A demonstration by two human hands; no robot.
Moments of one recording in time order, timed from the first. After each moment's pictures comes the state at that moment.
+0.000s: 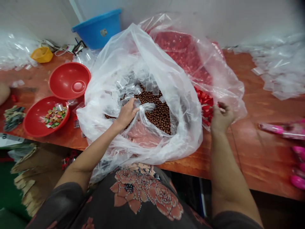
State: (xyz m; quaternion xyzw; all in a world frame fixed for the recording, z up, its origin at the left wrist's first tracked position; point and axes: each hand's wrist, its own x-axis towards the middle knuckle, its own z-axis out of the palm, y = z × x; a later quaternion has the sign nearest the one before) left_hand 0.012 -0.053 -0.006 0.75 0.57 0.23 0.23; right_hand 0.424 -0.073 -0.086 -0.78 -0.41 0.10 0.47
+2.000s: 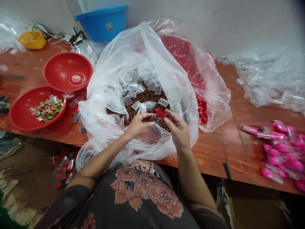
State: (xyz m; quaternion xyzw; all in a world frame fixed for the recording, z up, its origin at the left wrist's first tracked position) left_hand 0.037 -0.122 -0.006 0.47 0.37 0.40 0.69; right_hand 0.217 -0.156 0.001 -0.53 -0.49 0.43 0.55
